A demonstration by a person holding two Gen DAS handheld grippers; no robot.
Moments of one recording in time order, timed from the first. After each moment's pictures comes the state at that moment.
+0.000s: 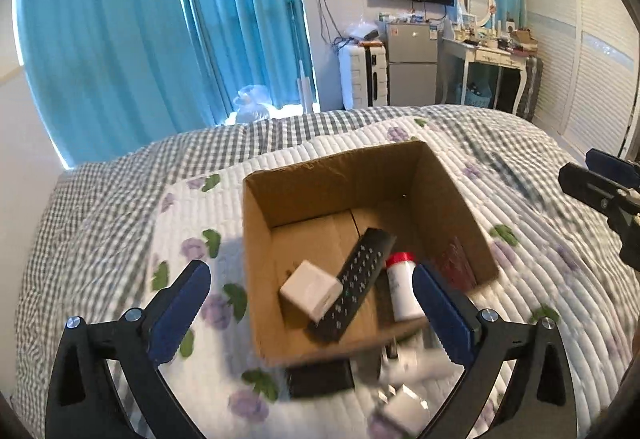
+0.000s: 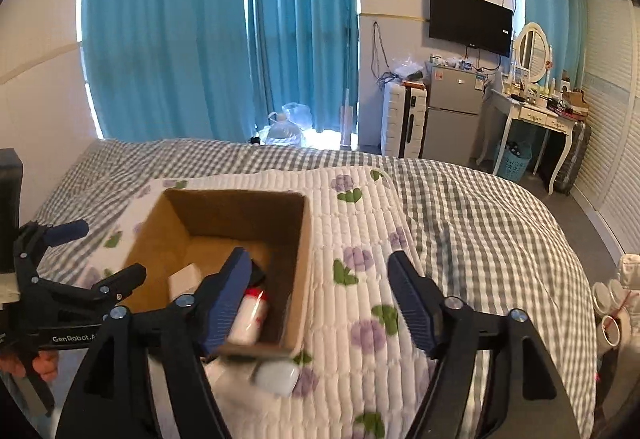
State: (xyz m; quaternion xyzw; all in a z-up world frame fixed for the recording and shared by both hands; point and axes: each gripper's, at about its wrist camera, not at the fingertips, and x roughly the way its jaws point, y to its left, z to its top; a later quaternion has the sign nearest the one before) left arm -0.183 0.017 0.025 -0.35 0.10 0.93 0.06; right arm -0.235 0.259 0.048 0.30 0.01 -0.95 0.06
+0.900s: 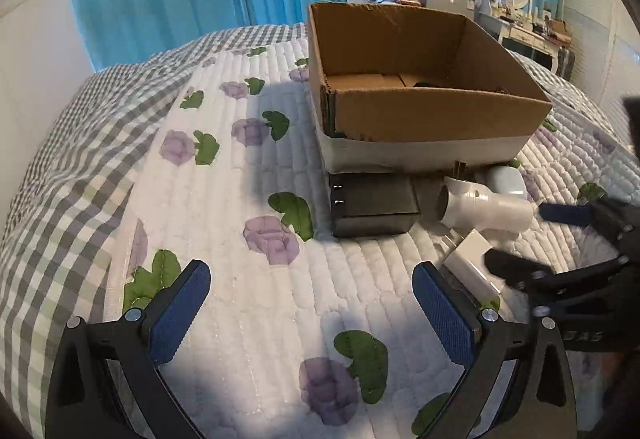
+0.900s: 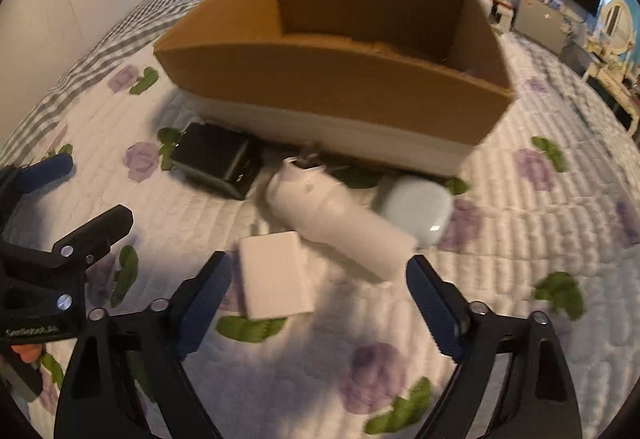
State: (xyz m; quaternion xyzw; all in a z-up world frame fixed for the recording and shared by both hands) left arm -0.104 -0.047 -0.101 -0.41 0.05 0.91 0.00; right arm -0.201 0.162 -0.130 0.47 0.07 -0.86 0.17
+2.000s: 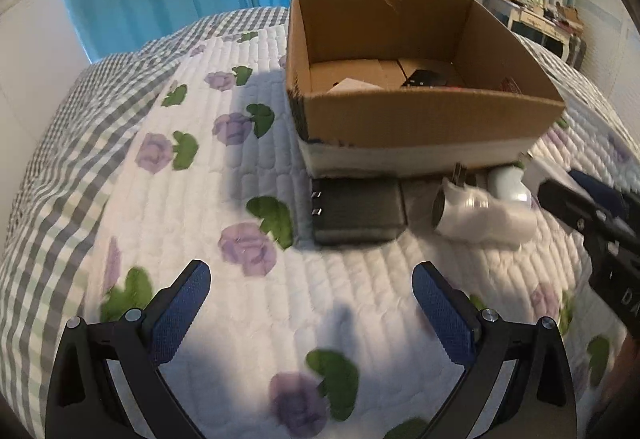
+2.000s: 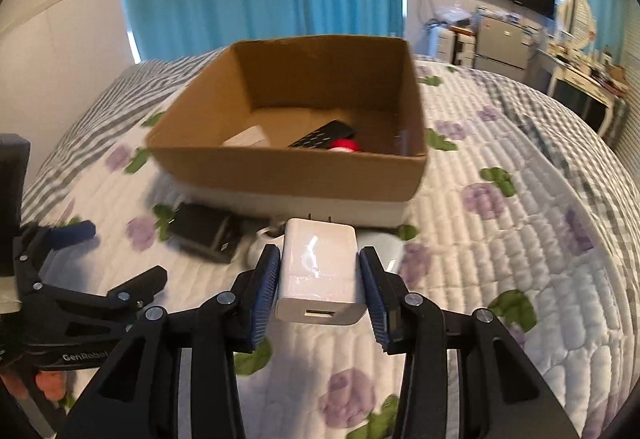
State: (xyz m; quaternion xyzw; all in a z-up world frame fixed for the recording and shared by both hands) left arm -0.133 -0.020 -0.100 -0.46 0.06 0.89 -0.02; right arm -0.196 0.192 -0.088 0.38 0.02 -0.92 0.12
